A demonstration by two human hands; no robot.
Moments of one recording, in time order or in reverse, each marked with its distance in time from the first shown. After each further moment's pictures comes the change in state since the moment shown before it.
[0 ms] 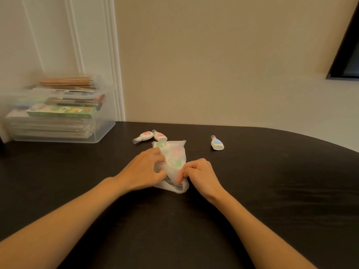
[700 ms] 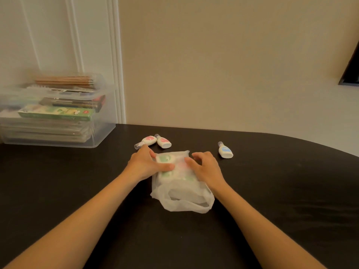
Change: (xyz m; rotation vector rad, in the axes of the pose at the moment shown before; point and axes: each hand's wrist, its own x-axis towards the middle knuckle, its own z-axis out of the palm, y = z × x) left_hand 0.046 -0.022 0.001 -0.366 0.080 -0.588; right_hand 0.075 0.035 0.002 -0.259 0.120 0.057
